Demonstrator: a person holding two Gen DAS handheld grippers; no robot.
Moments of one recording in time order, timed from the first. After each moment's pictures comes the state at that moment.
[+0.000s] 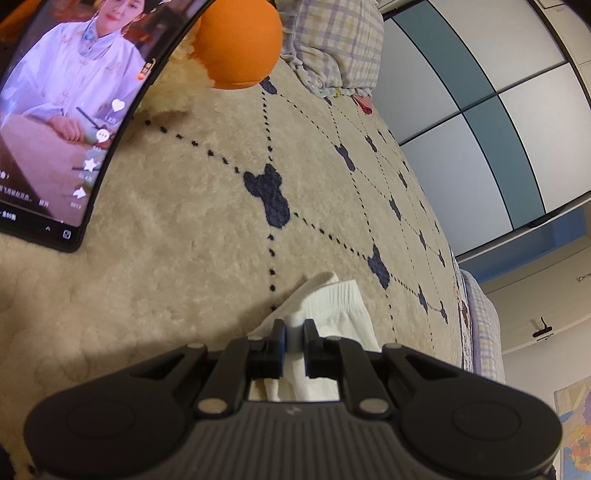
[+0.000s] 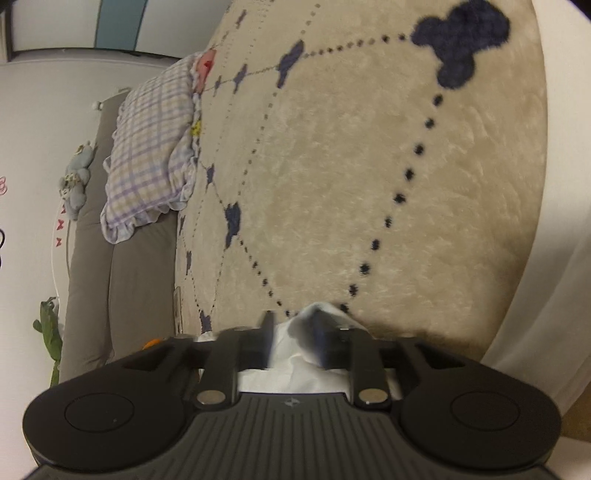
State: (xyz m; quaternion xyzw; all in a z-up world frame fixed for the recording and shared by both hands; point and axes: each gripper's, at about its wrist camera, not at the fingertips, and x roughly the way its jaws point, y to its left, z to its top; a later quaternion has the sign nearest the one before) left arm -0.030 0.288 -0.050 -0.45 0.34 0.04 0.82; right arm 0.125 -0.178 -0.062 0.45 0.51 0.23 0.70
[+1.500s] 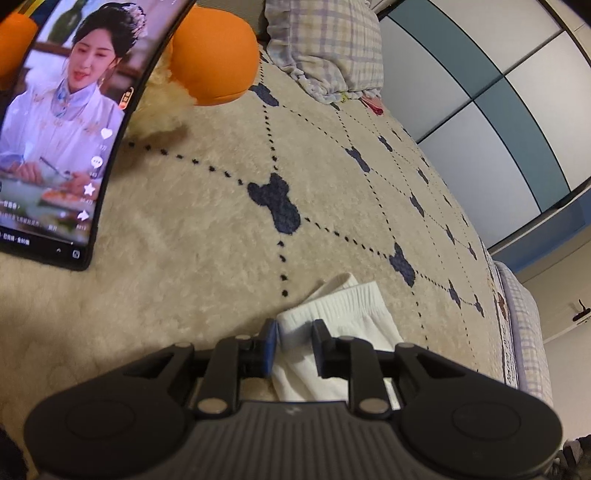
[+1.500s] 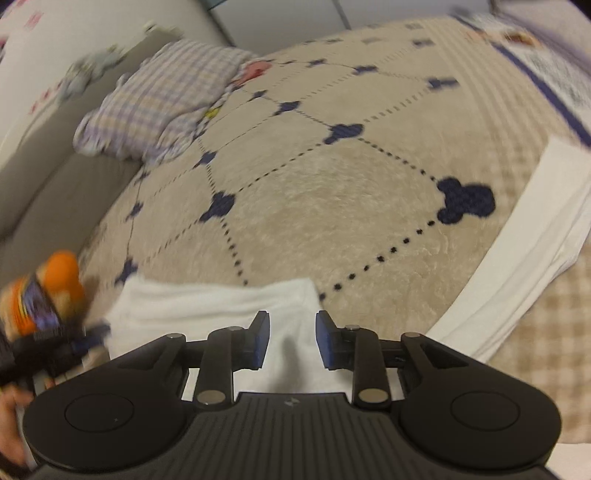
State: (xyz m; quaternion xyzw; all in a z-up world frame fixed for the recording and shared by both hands) left arm -0.024 0.272 -0.041 -0.39 0.35 0.09 0.85; right arm 0.058 -0.142 0.009 0.12 0.43 0.21 0.87
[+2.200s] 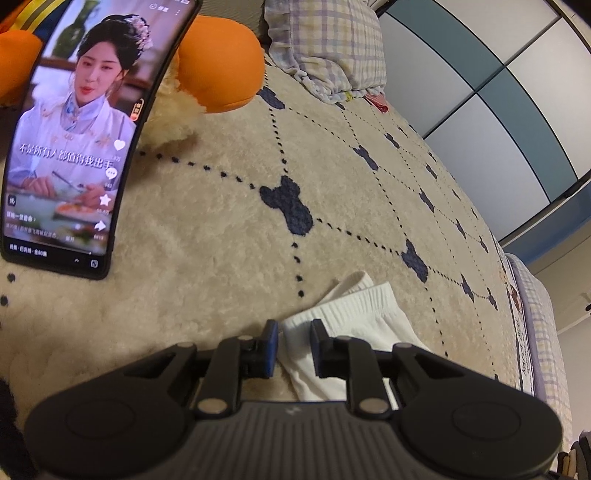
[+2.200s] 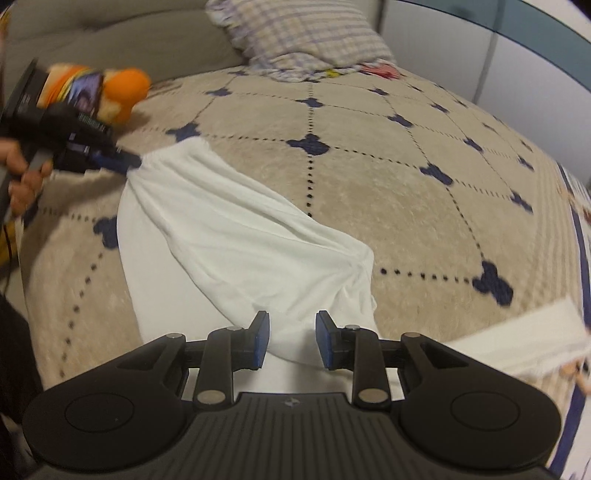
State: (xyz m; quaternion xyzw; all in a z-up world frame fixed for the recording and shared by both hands) left arm -0.027 0.272 -0.039 -0.36 0.36 0.10 0.86; right arm 0.002 -0.093 0.001 -0.20 0.37 0.32 0.85
